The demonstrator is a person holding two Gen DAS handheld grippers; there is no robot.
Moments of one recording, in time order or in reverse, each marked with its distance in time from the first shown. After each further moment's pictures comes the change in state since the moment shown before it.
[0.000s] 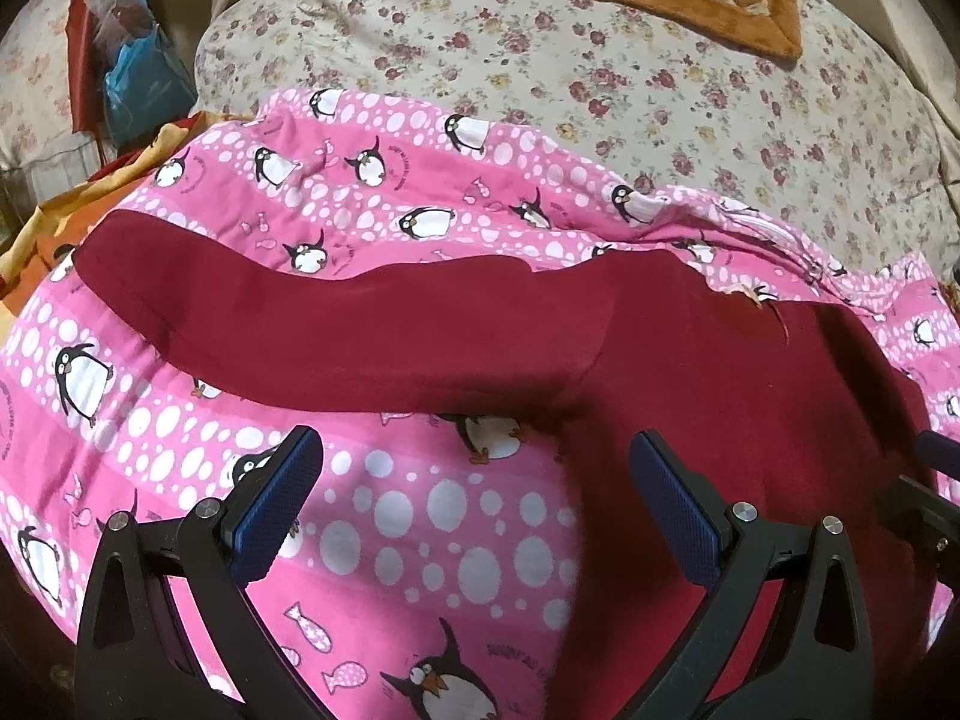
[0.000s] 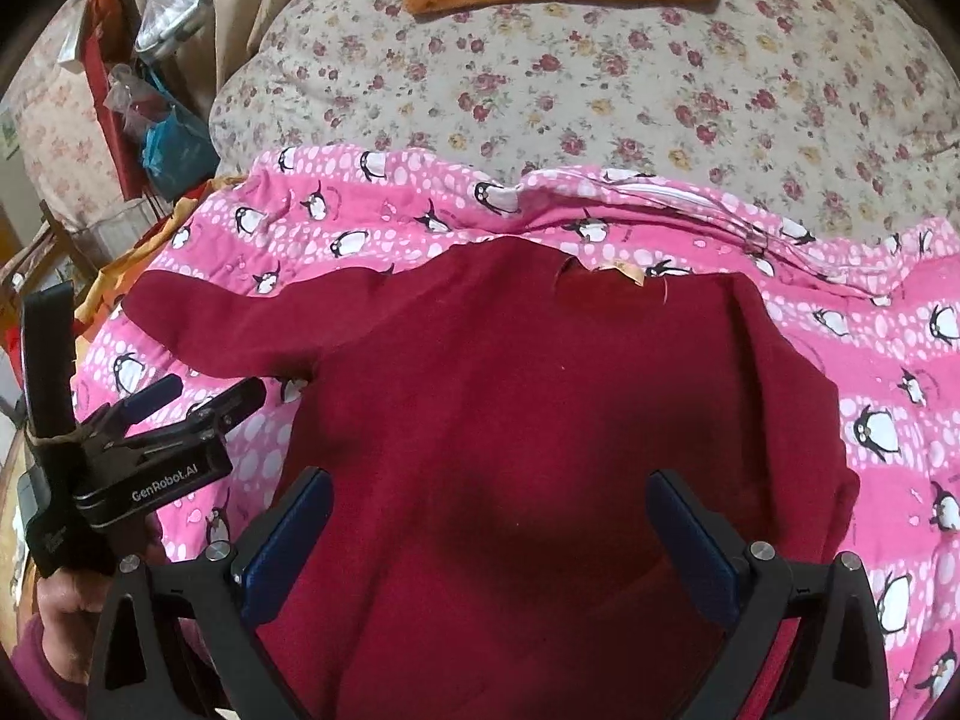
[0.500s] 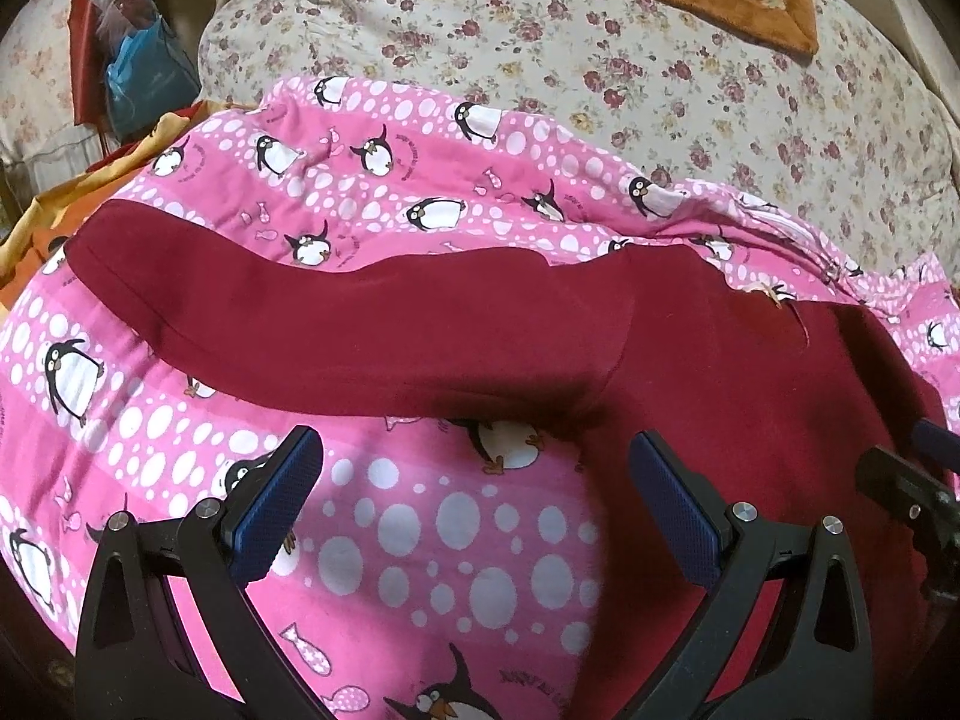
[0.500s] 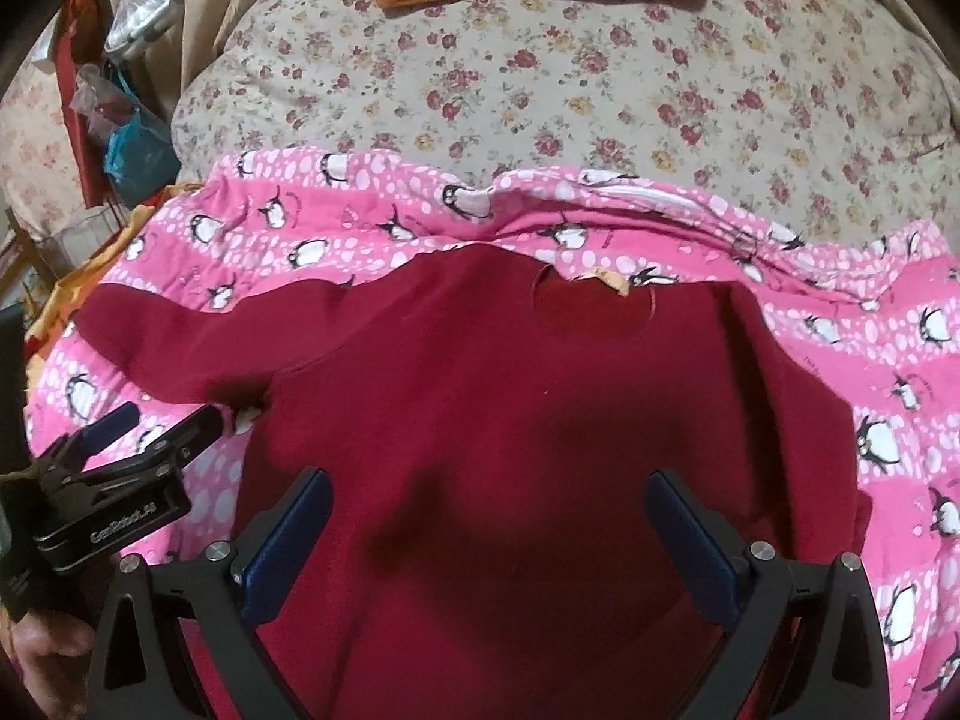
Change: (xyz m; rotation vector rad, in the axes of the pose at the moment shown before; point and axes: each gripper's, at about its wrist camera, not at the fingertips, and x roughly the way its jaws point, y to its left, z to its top) left arm 0.016 0.005 0.000 -0.003 0.007 0.016; right arm 0.030 0.001 0.009 0.019 -0.019 -0.093
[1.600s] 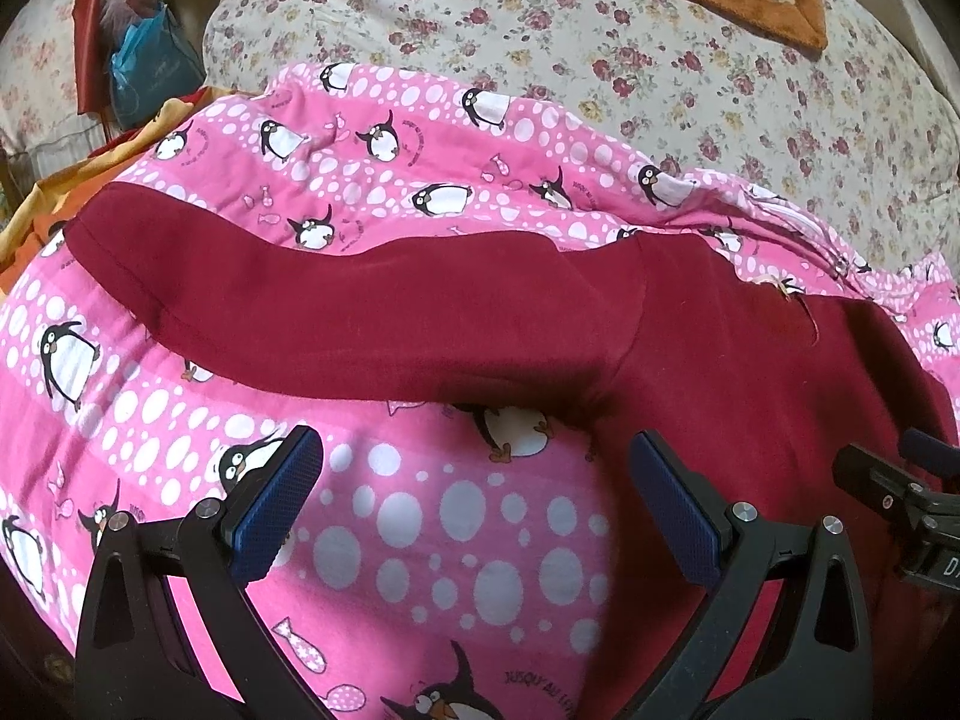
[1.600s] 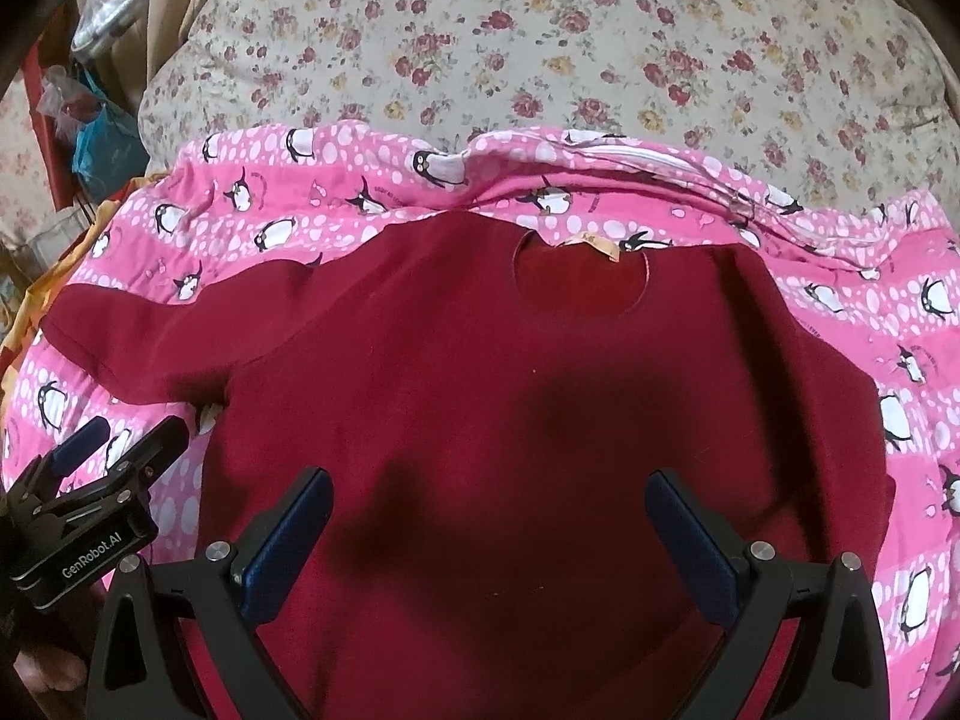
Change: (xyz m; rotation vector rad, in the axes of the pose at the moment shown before) left arm 0.006 0.004 -0.007 -0.013 0.018 0.002; right arm 0.026 -0.002 -0.003 0.039 0.061 -0.025
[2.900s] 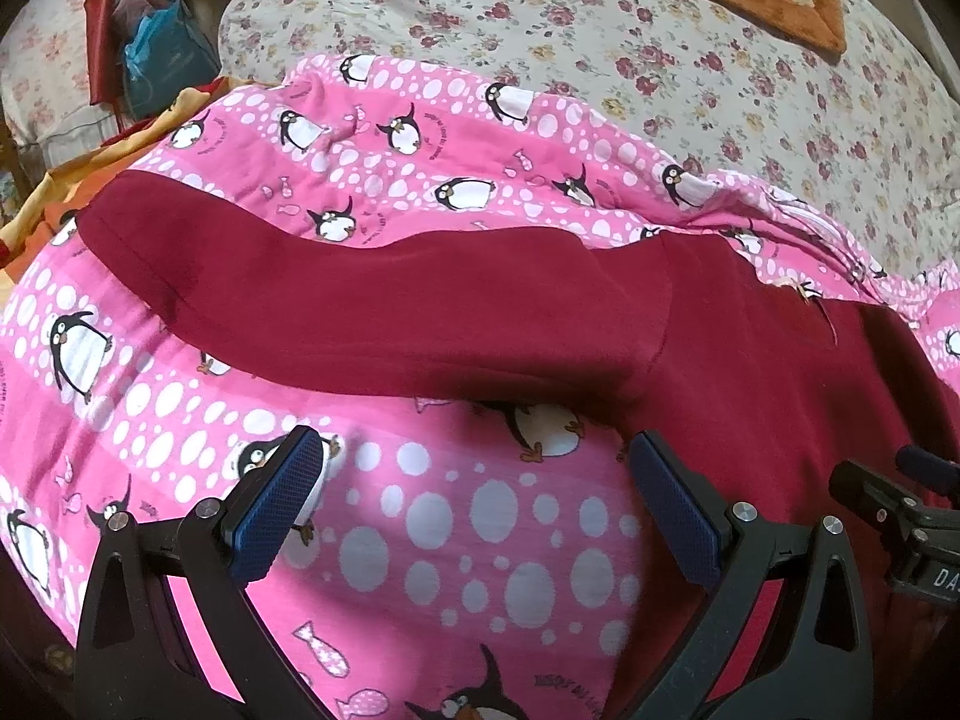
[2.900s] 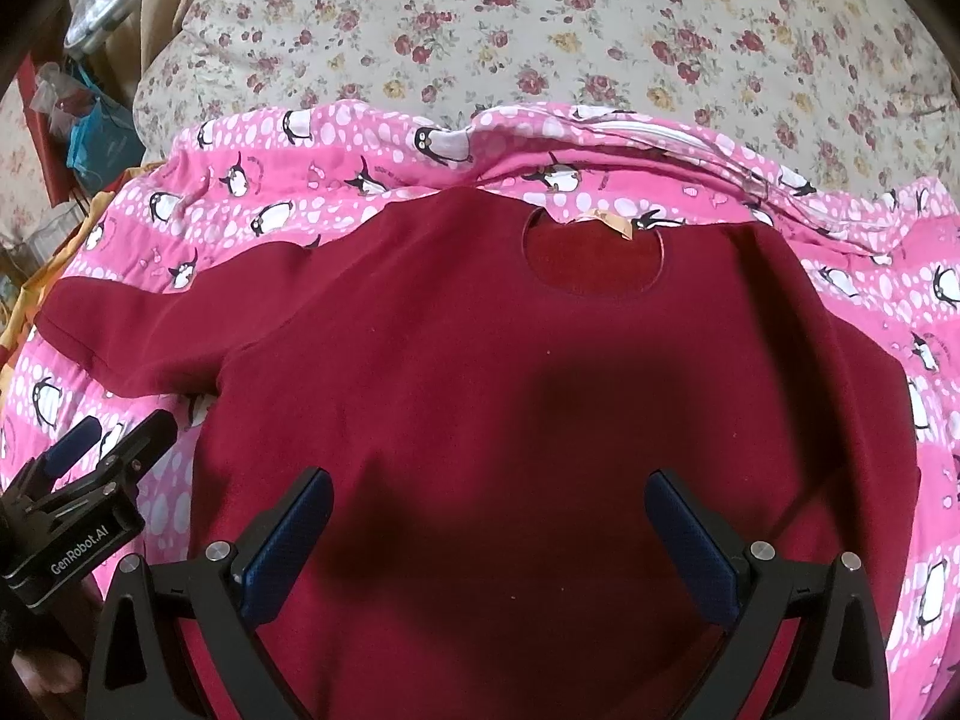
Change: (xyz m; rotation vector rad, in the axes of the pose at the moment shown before) left arm 0.004 0.013 0.003 -0.018 0.011 0.033; right arm 0.012 0.003 0.000 0.006 0.035 0.014
